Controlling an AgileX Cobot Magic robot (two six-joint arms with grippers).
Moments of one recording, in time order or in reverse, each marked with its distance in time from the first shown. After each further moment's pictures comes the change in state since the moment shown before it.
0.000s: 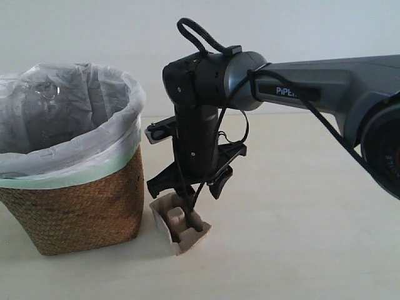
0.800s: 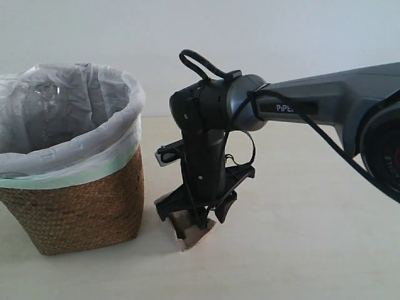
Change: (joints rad) left arm 0.000 0.000 0.000 0.000 0.000 0.000; right arm 0.000 0.002 0.133 0.000 -0.072 0.043
